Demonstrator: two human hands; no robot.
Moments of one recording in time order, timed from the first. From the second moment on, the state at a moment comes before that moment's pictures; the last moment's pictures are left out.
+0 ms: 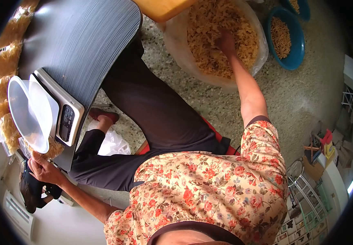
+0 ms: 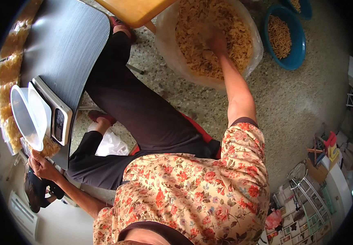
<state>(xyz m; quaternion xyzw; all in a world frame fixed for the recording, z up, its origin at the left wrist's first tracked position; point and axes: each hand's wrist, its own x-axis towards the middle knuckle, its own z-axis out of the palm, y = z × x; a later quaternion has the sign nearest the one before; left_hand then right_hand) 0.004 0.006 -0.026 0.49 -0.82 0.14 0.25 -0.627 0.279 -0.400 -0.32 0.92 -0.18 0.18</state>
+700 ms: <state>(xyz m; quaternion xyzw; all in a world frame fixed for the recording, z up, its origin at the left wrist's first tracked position) 0.004 0.010 -0.022 0.51 -0.82 0.11 0.24 -0.624 0.246 -0.363 -0.53 0.83 0.08 0.16</state>
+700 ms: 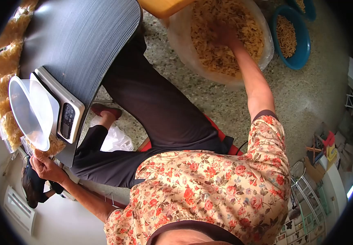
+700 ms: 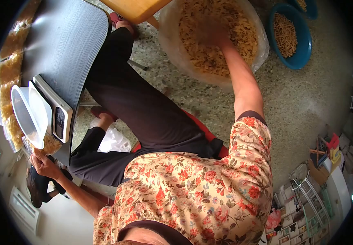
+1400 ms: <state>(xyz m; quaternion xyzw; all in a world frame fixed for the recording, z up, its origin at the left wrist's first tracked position) 0.007 0.011 -0.020 0.50 -0.82 0.11 0.25 -0.578 0.309 -0.380 -0.45 0.88 0.03 0.16</state>
